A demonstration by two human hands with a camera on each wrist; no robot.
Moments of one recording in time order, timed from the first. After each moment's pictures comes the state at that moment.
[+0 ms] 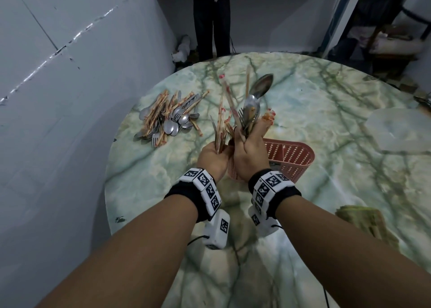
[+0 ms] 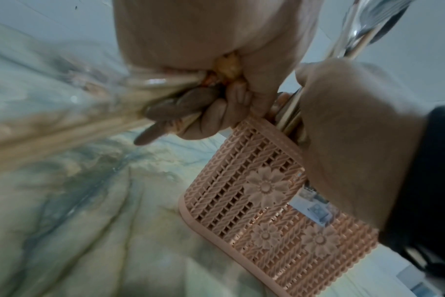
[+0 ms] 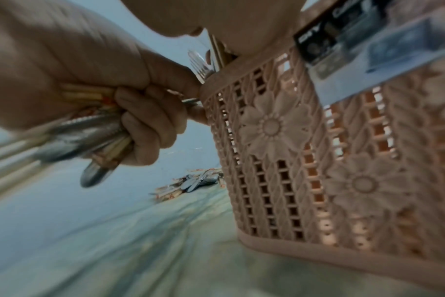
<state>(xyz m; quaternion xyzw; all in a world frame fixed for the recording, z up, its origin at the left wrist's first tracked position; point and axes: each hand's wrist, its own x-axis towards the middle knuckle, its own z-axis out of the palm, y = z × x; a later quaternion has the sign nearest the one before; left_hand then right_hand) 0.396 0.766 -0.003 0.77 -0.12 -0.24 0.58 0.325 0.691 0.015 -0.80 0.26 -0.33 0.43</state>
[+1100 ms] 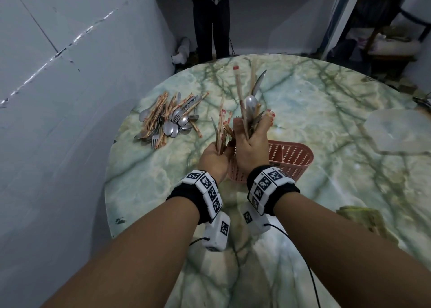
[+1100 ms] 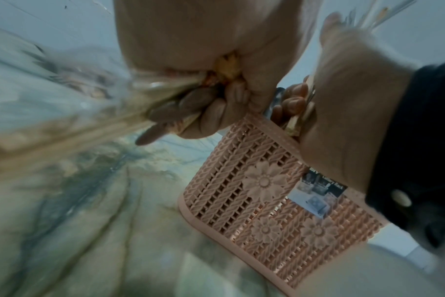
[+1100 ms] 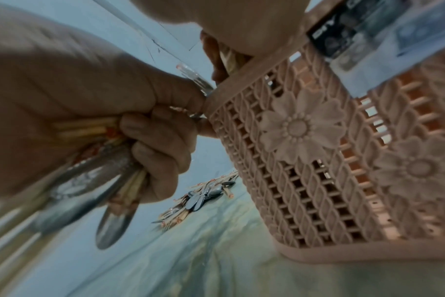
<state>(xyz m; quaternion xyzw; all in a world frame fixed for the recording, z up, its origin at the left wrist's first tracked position) 0.400 0.762 -0.015 0.77 -0.14 -0.23 0.58 0.329 0.689 0.029 -0.73 0.27 -0.39 0.50</state>
